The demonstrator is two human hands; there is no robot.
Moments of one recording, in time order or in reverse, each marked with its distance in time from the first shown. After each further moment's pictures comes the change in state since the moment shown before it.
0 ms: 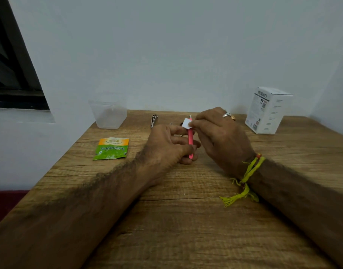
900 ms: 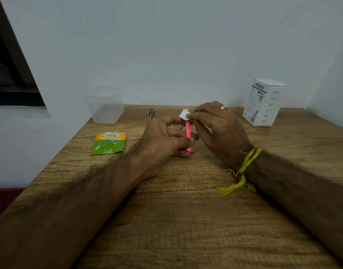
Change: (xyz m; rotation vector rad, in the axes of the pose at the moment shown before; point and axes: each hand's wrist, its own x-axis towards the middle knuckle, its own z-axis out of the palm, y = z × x) left_hand 0.000 0.003 -0.002 -0.047 -0.039 -0.021; right_hand -0.002 0.003 0.001 0.076 0.030 0.090
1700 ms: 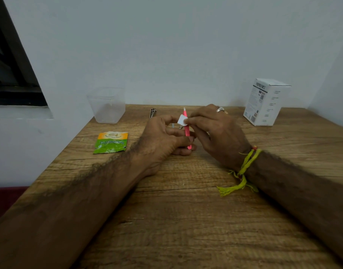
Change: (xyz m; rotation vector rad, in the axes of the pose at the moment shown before) left_hand 0.002 -0.004 -0.004 -0.042 0.006 0.016; right_hand -0.001 -0.004 -0.004 -0.001 -0.102 -0.076
